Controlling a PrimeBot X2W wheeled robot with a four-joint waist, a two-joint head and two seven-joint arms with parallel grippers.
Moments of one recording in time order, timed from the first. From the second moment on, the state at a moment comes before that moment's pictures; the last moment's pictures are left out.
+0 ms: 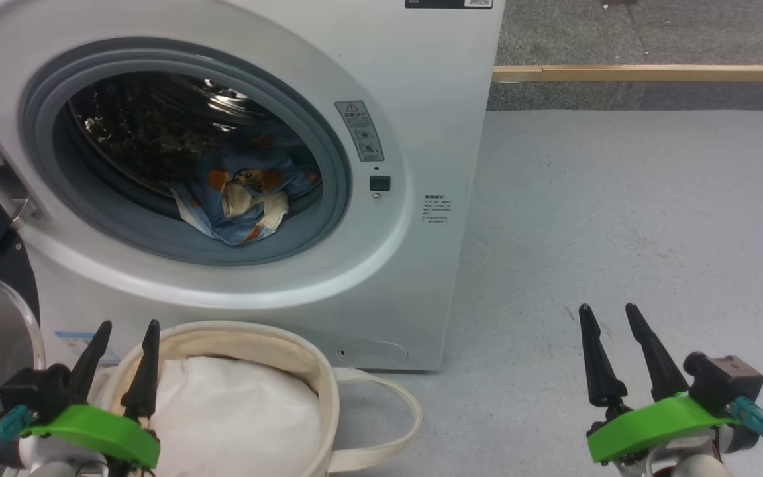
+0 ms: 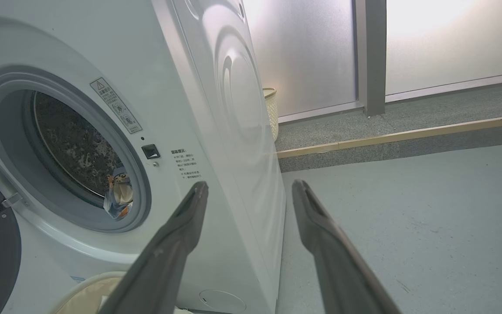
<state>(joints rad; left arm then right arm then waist) -0.24 0.27 -0.05 0.55 -0.37 -0.13 -0.25 -0.06 -0.20 0.25 0.16 0.48 0.13 -0.25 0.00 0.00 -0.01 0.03</state>
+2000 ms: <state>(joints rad) -0.97 0.38 -0.34 1.03 -0.46 -0.13 -0.25 -0.20 -0.13 0.18 0.01 0.32 0.13 -0.25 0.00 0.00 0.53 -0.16</state>
